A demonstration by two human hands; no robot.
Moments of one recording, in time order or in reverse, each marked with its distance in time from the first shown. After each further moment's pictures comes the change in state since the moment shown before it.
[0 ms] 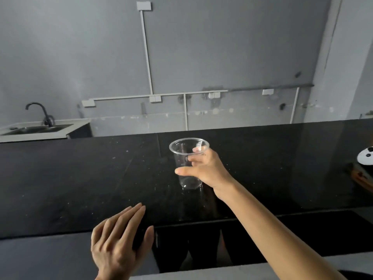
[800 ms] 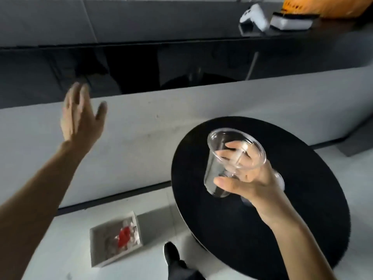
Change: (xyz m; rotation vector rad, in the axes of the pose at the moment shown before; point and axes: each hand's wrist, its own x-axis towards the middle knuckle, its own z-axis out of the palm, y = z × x) left_hand -0.080 0.143 -0.093 -0.168 -0.657 -0.396; right_hand -0.496 0.101 -0.164 0.171 0.194 0.154
